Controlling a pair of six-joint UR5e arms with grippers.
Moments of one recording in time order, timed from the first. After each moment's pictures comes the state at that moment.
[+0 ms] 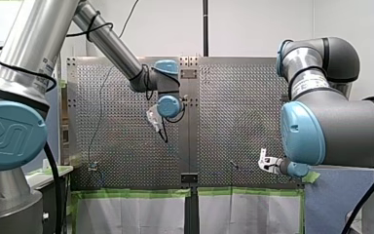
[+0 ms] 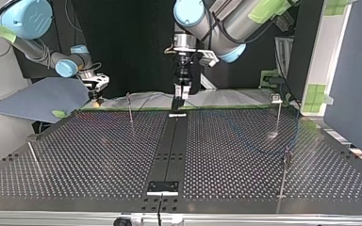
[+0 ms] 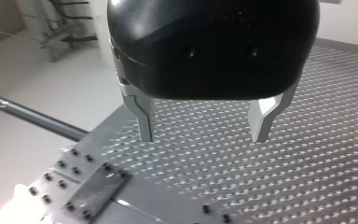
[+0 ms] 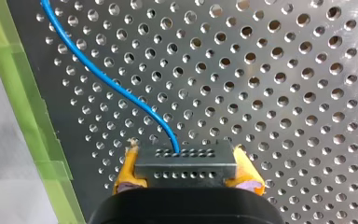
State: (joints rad) left arm -0.69 -1.87 -1.92 -2.36 -2.16 -1.98; right arm 1.60 -0.56 1.55 -0.78 1.14 1.72
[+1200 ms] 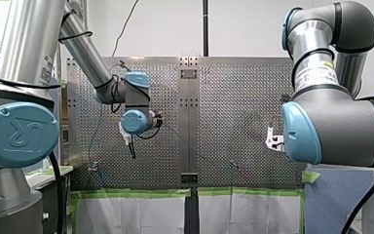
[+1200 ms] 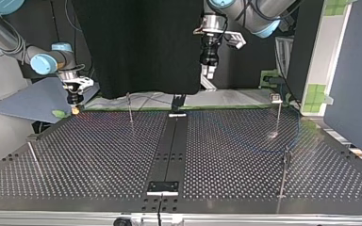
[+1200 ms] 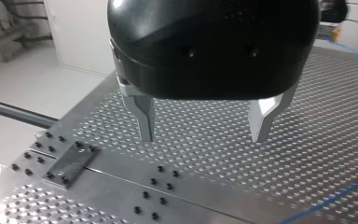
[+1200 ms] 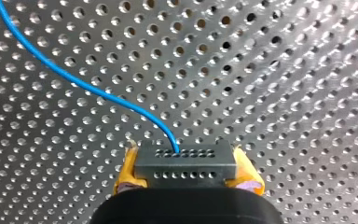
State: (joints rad) left arm -0.58 -1.76 -2.26 -2.24 -2.02 -1.89; right arm 1.55 -0.79 1.67 -0.80 1.16 1.65
